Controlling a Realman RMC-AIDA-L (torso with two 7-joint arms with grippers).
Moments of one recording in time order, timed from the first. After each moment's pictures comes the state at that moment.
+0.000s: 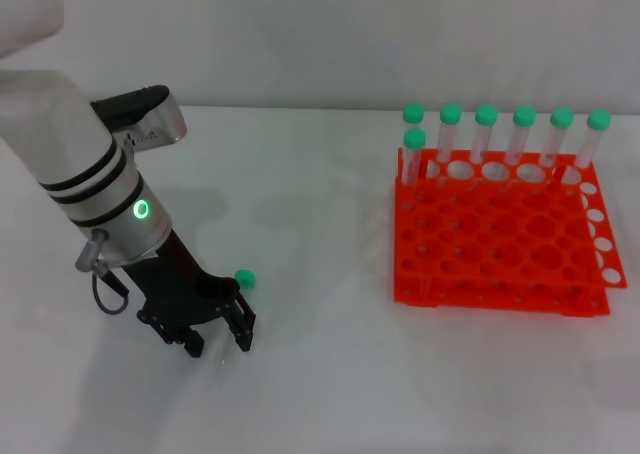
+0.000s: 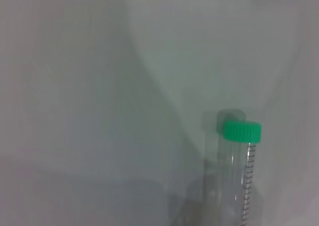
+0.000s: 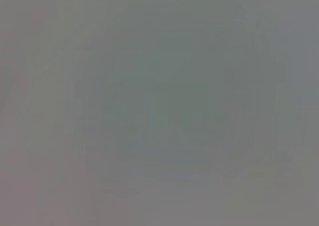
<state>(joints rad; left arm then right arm) -1.27 -2.00 2.85 -0.30 0.75 1.38 -2.81 0.31 2.00 -0.83 -0.25 -0.58 -1.32 0.16</state>
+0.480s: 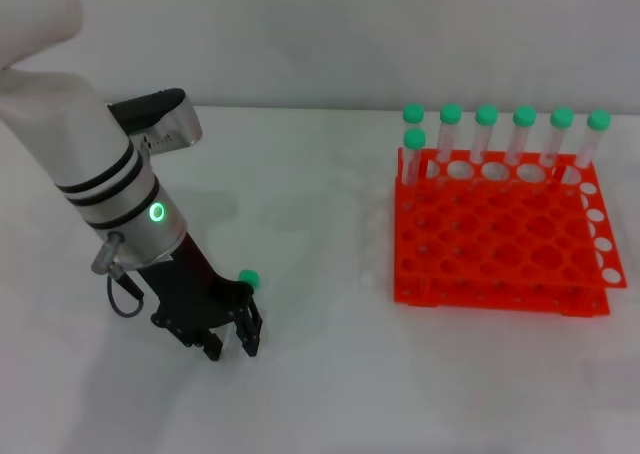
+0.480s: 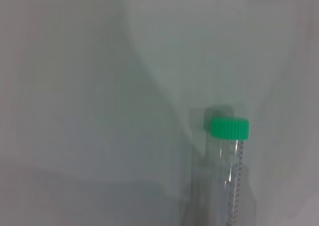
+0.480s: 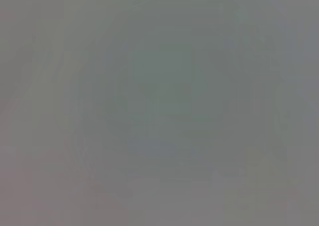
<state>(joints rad) -1.28 -2.00 2.85 -0.26 0.75 1.37 -2.83 0.31 2.00 -0.84 -0.25 -0.58 -1.32 0.15</state>
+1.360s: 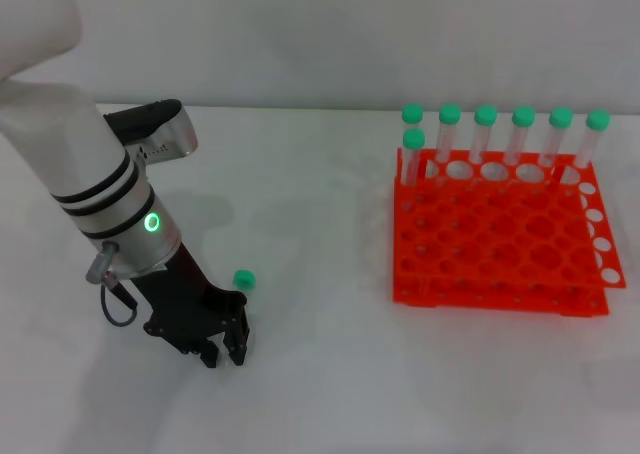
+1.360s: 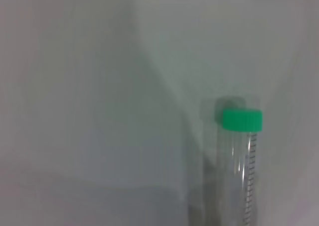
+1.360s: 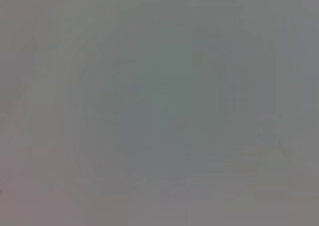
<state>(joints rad) -1.26 -2.00 2.85 -0.25 0.78 1.36 -2.83 0.31 2.00 -0.84 -0.25 -0.58 -1.33 0.15</state>
